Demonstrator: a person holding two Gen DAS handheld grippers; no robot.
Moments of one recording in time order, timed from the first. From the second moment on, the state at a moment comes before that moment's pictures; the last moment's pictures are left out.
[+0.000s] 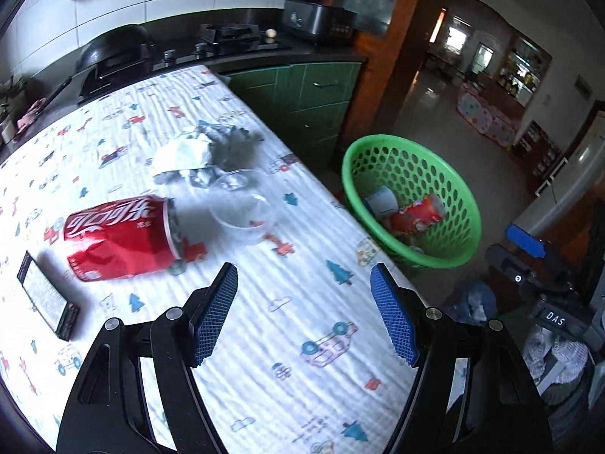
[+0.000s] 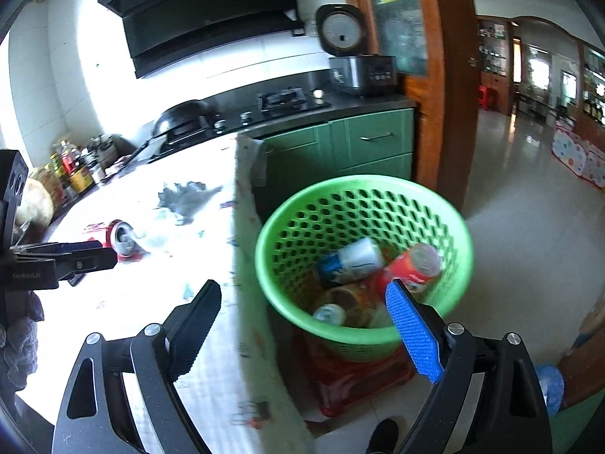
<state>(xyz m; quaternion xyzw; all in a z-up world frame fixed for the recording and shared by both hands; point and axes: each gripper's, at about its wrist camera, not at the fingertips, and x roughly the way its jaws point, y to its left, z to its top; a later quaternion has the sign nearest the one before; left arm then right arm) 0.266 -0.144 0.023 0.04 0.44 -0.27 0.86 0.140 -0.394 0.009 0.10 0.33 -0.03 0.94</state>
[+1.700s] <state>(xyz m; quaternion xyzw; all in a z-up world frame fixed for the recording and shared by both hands) 0.360 -0.069 0.007 0.35 0.38 -0.41 0.75 0.344 -0.239 -0.047 -0.01 0.42 0.12 0.90</state>
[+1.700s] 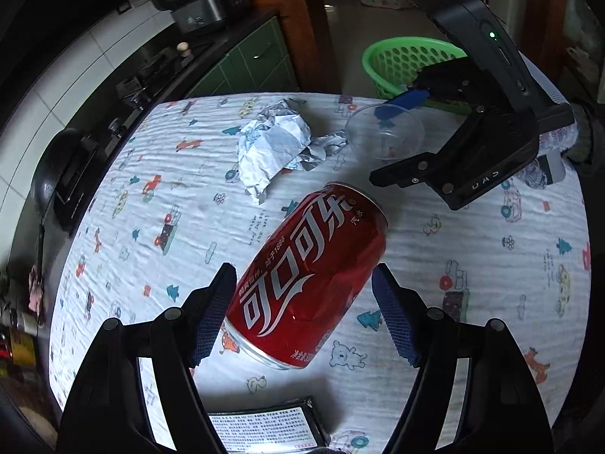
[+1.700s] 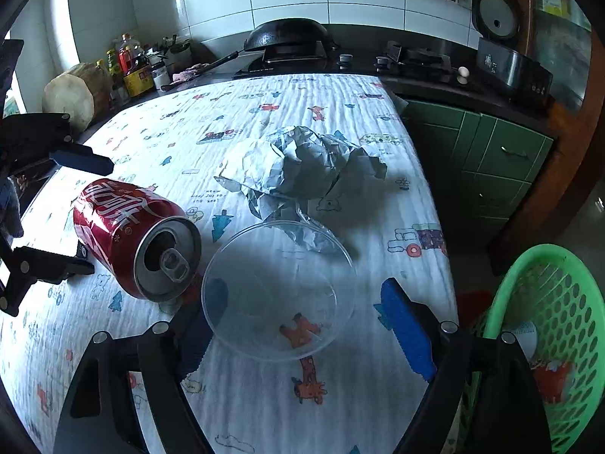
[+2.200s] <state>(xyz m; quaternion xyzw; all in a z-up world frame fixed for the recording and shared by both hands) 0.380 -0.075 0.002 0.38 0.40 -0.45 0.70 0.331 -0.237 -0.047 0.01 0.42 0.14 0.89</state>
